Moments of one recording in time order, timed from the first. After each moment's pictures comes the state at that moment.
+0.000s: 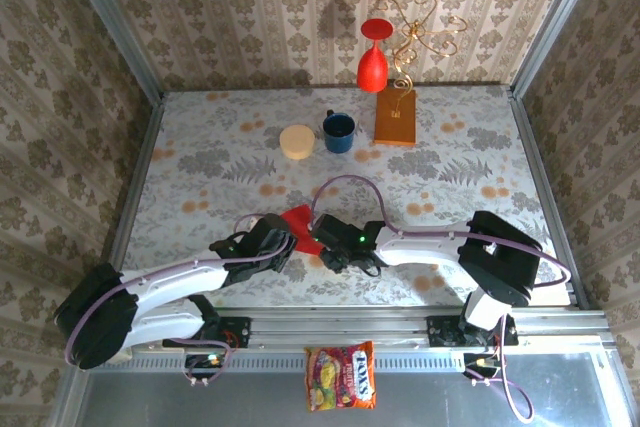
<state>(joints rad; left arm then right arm) -0.91 1.12 0.41 -0.13 -0.14 -1.69 1.05 1.66 0.92 -0.37 0.18 0.29</state>
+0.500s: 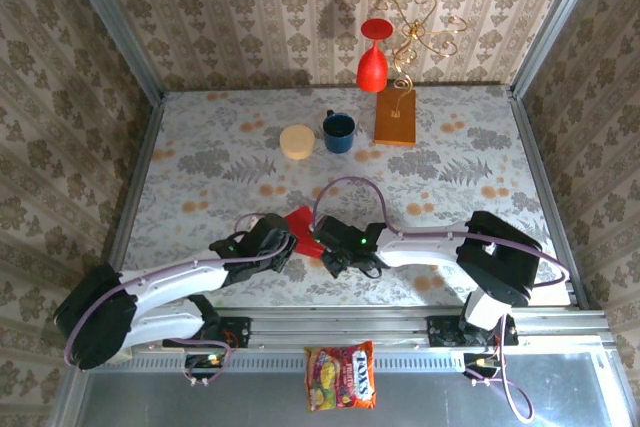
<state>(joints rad) -0.91 1.12 0.42 -0.15 -0.14 -1.66 1.04 1.66 0.88 -0.31 0.14 0.32</state>
